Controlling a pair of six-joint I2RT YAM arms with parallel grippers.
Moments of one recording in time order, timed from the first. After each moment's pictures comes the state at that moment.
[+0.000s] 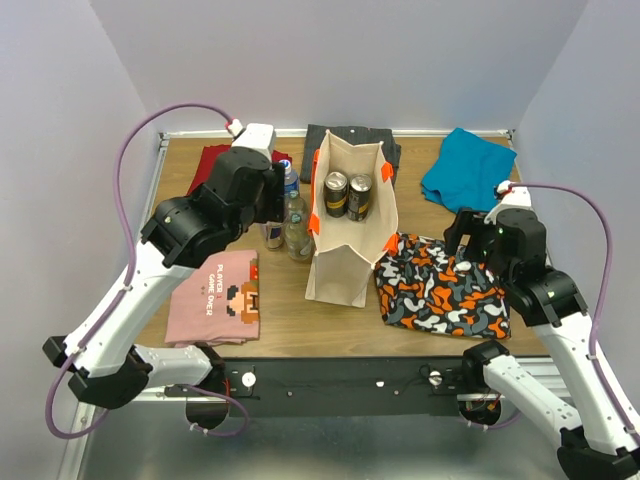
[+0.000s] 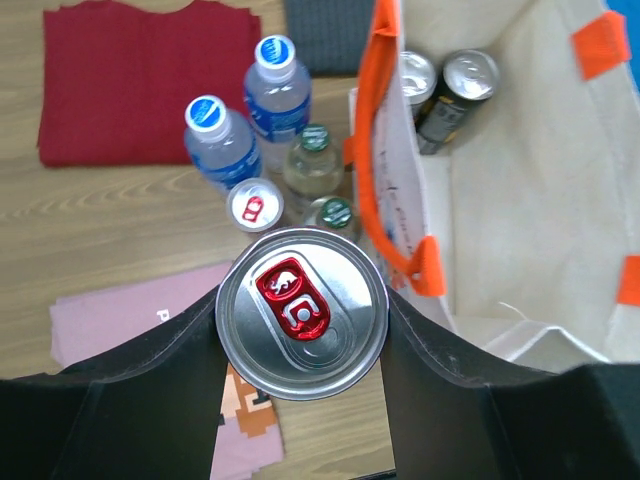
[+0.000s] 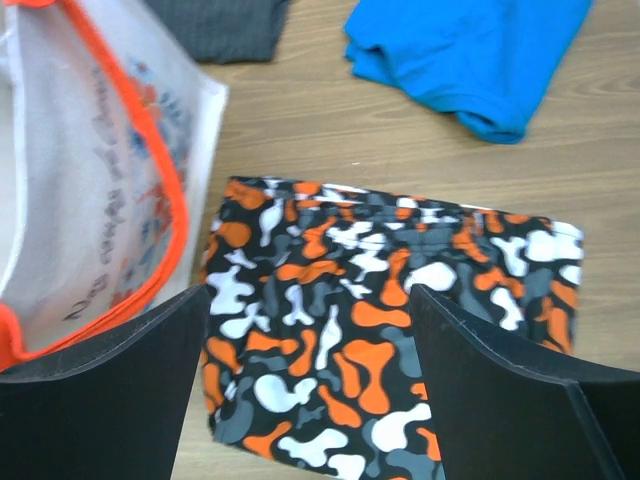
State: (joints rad) left arm -0.78 1.23 1.70 -1.03 -0.44 -0.38; right arm 0.35 0.73 0.97 -0.72 0.29 0.29
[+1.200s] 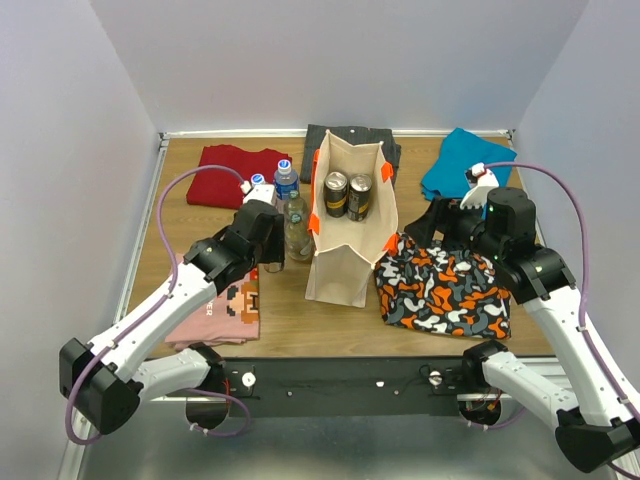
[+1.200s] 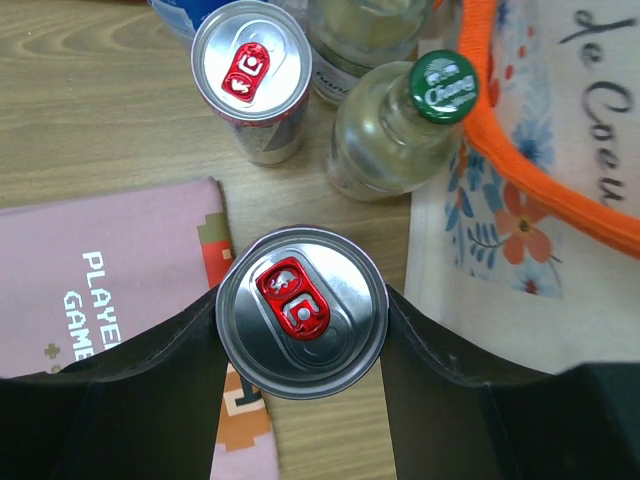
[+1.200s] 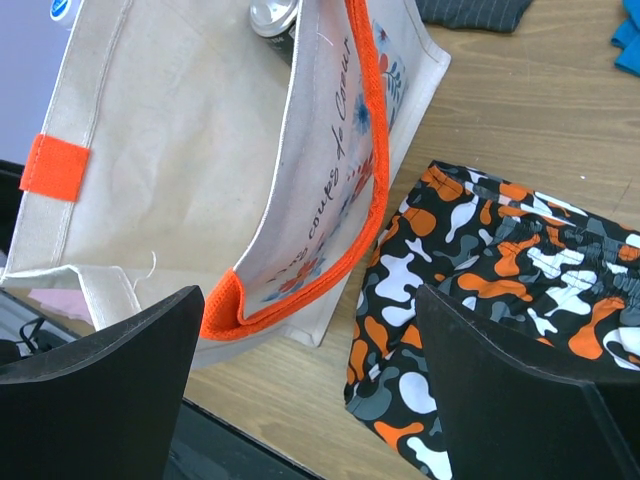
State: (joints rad) left arm -0.64 1.07 0.97 -0.65 -0.32 -0.44; right arm 0.35 0.87 1.04 -0.62 -0.19 0.36
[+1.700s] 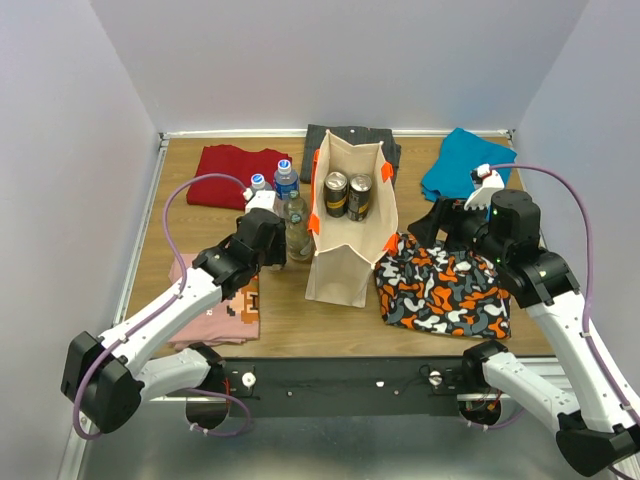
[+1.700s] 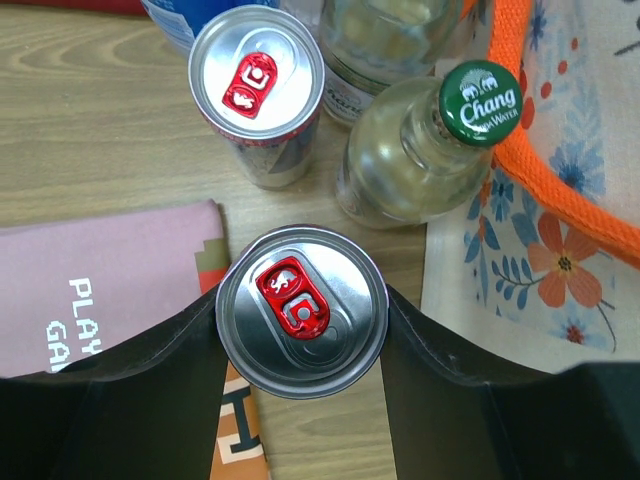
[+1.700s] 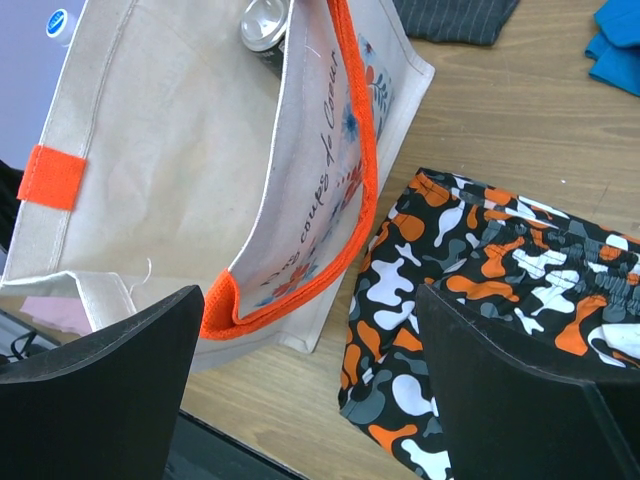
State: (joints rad) left arm -0.63 1.08 0.82 -0.45 -0.35 -0.42; right arm 0.35 0.85 1.04 -0.63 -0.15 0.37
